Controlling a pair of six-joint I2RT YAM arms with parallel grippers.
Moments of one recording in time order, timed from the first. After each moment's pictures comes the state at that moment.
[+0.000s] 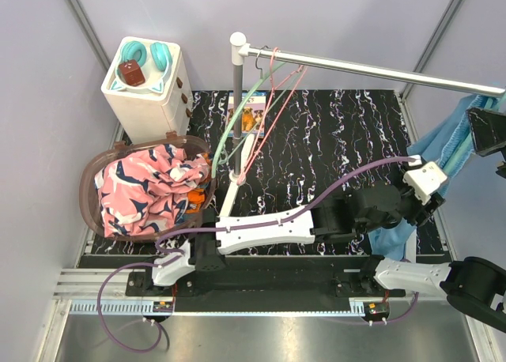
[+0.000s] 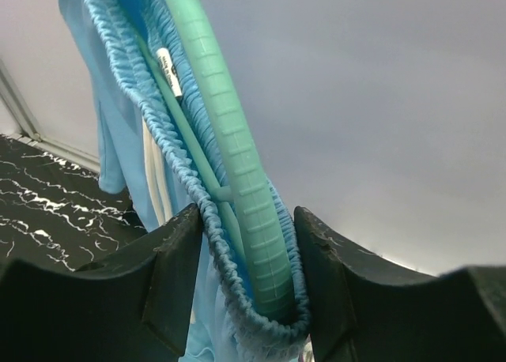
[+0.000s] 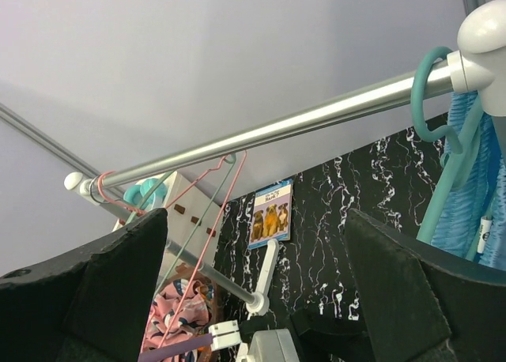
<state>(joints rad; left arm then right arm) -1.47 2.25 2.36 -0.05 -0.30 -0.09 0.90 1.09 2.59 -1.36 0.87 0.52</state>
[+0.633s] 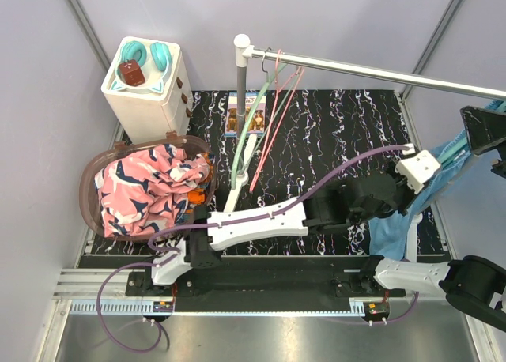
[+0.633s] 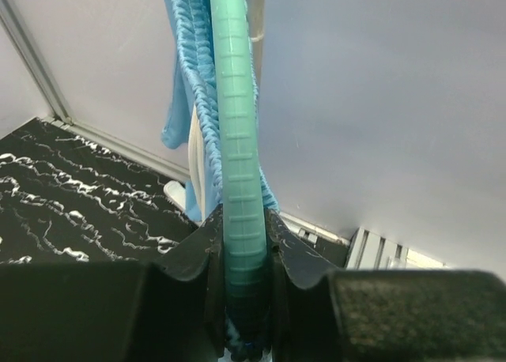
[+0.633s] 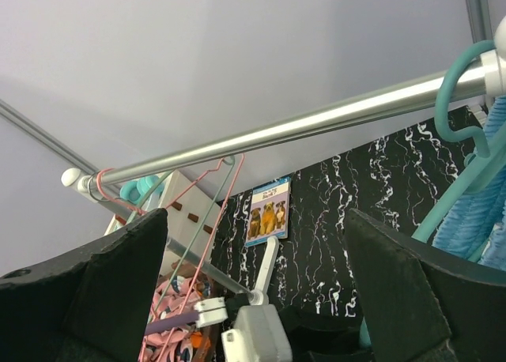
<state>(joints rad) -1.43 2.23 2.37 -0.13 -0.32 -0.08 0.90 1.10 2.59 -1.36 0.87 0.51</state>
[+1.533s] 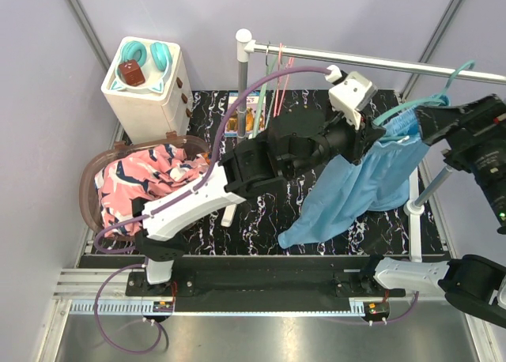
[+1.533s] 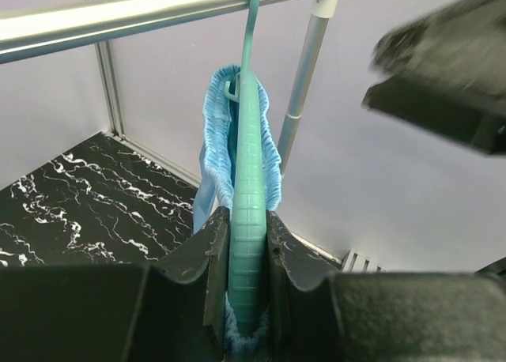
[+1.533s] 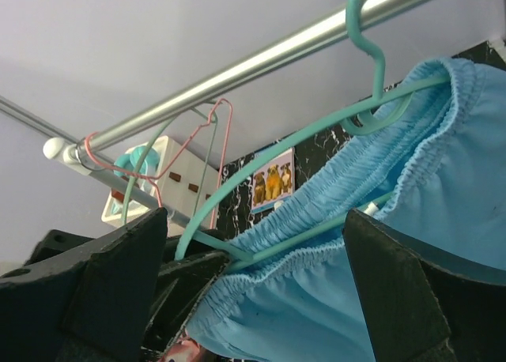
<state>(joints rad) -1.31 1.91 2.45 -0.47 -0.26 -0.18 0.90 1.11 2.41 -1.36 0.85 0.70</state>
